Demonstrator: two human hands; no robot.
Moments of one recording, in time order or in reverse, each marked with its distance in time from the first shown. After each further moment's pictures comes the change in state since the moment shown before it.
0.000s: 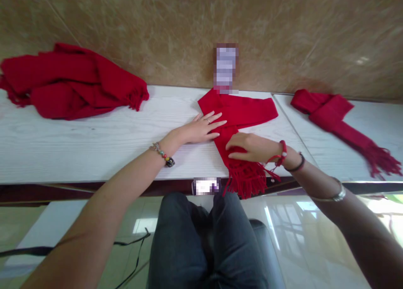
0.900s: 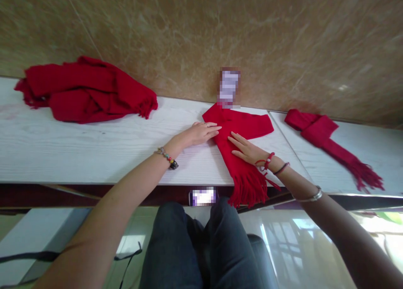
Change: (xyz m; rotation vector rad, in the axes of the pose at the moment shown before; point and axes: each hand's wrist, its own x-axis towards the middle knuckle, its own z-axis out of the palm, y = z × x) left_hand -0.003 -0.018 -0.006 -0.100 0.201 -0.032; right_hand -0.002 0.053 0.054 -0.060 0.166 0.199
